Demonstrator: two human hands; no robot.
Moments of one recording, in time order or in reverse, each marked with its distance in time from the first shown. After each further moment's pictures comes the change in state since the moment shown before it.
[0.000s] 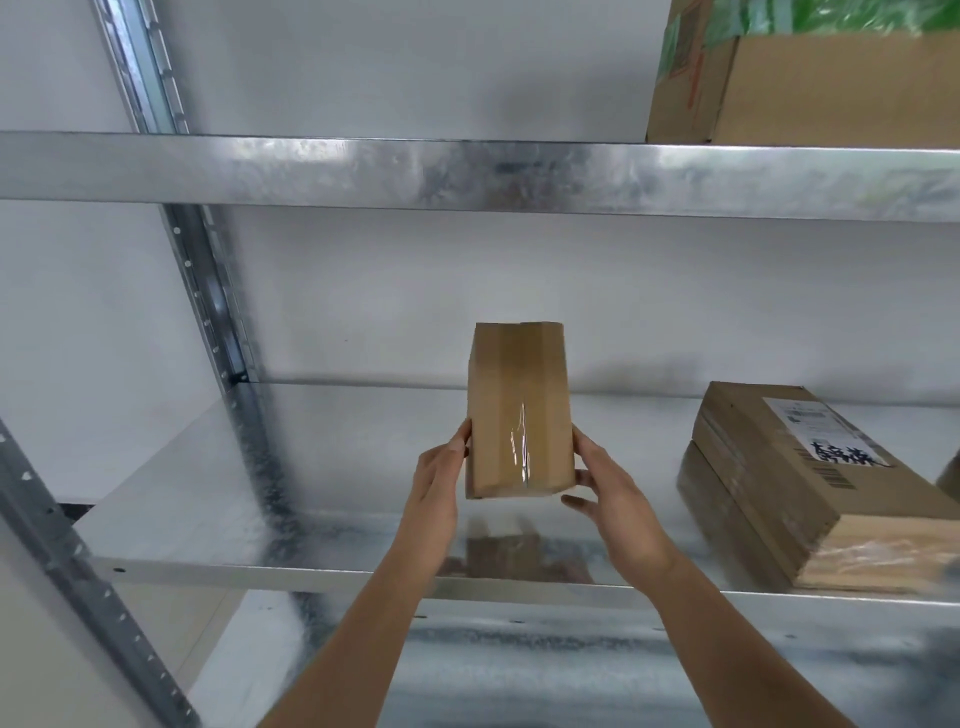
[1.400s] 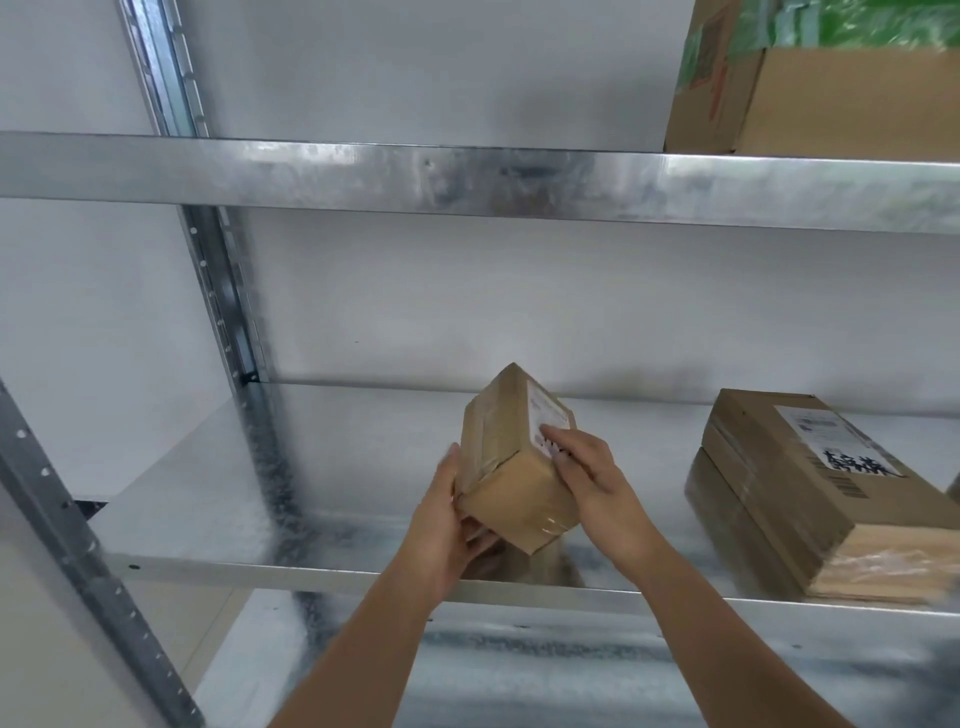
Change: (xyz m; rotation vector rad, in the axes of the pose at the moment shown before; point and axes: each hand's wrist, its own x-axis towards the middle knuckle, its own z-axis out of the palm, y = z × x) left_hand -0.001 -0.010 -0.011 -0.436 -0.092 -0.430; right_hand 0.003 -0.008 0.021 -0.162 -0.007 -0.155
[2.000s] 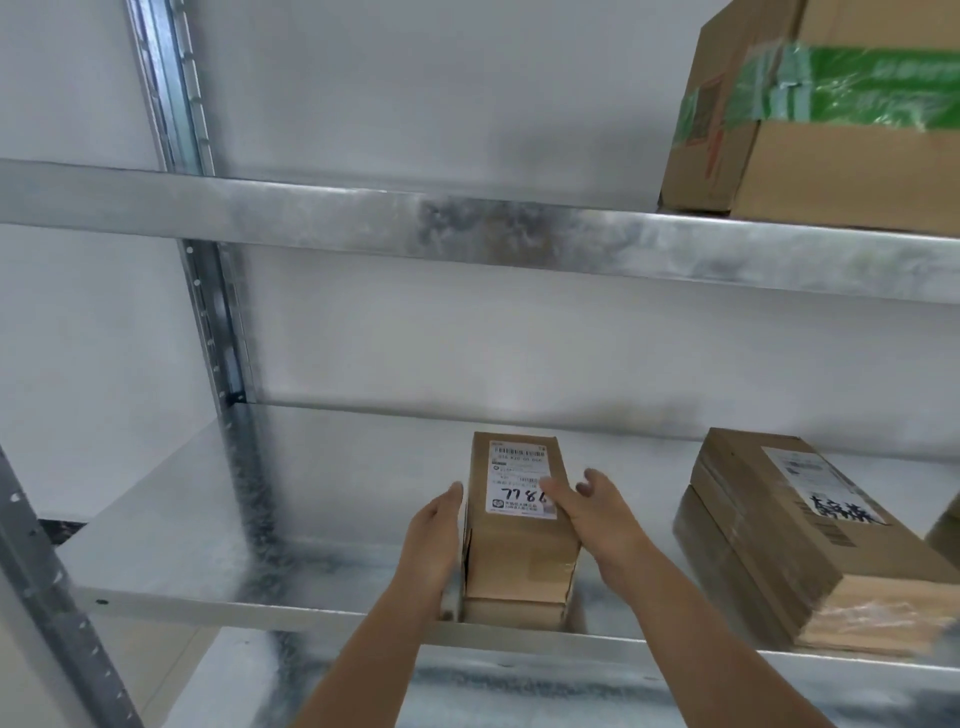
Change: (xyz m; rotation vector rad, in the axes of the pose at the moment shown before) left_hand 0.024 0.004 0.001 0.368 0.186 0.168; right_hand 0.034 0.000 -0.007 0.021 0.097 0.450
